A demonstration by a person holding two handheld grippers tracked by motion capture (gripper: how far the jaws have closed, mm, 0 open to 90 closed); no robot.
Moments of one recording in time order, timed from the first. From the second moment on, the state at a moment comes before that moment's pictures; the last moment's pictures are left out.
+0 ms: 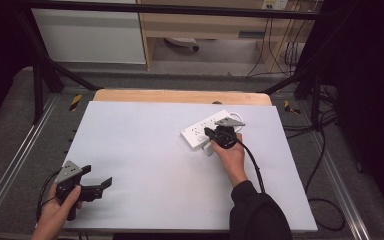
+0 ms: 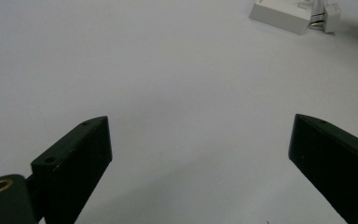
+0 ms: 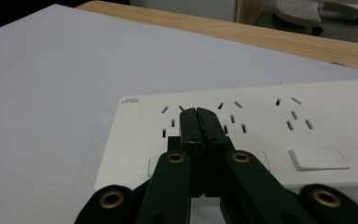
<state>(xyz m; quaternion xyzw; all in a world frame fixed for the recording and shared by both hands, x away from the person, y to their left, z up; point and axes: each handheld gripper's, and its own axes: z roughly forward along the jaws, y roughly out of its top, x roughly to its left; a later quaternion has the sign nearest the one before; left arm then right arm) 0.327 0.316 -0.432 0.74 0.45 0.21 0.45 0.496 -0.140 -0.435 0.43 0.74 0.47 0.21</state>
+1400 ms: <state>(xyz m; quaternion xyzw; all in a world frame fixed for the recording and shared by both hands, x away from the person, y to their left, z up) 0.327 0.315 -0.433 0.74 0.45 0.21 0.44 0.476 -0.162 -0.389 0.45 0.73 0.48 0.21</state>
